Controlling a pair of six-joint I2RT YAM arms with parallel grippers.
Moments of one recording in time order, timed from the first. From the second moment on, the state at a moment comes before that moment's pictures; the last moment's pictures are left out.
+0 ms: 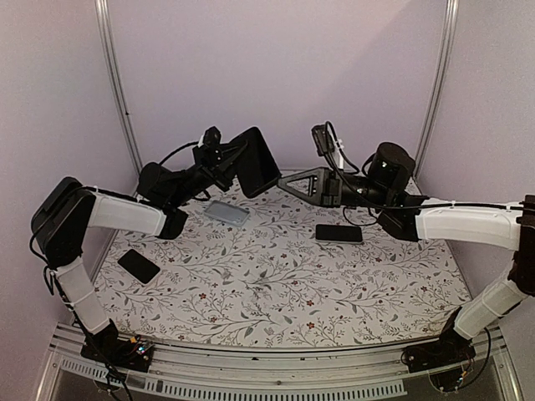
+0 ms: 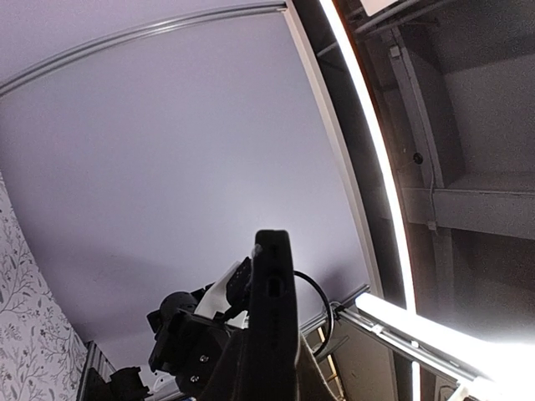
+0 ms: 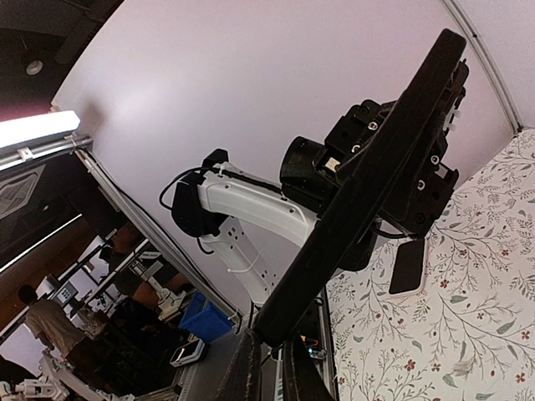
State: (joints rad) left arm -0.59 1.77 0.96 1.50 0.61 -1.79; right arm 0.79 1.49 1.01 0.67 -0.76 0.81
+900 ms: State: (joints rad) left arm -0.59 1.73 0.94 1.50 0.62 -1.71; right arm 0.74 1.56 0.84 0.64 -0.69 0.90
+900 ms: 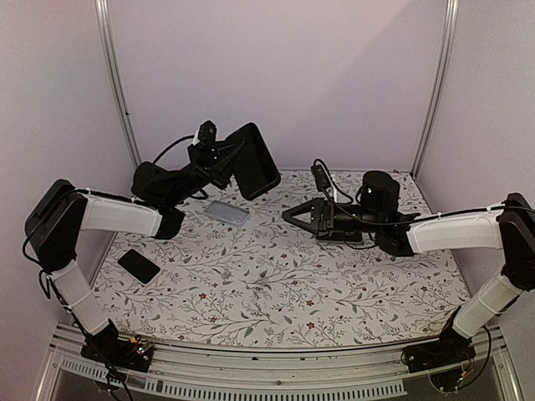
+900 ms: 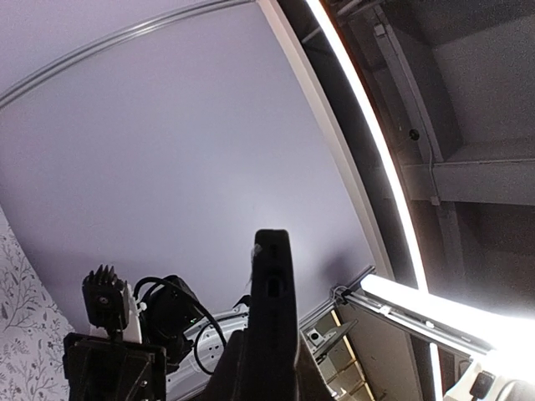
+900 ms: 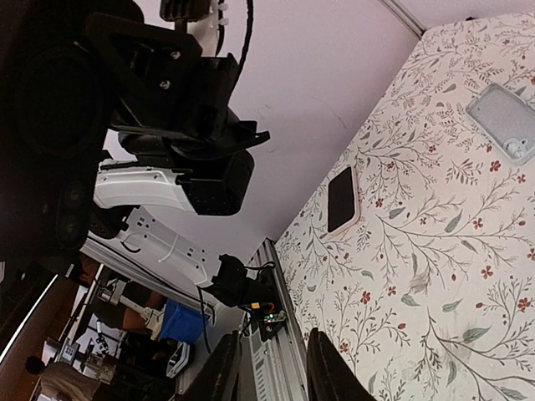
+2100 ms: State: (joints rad) left arm -0.58 1.72 0.91 1.48 0.62 -1.65; right arm 0.84 1.40 0.96 0.51 -0.53 0.74
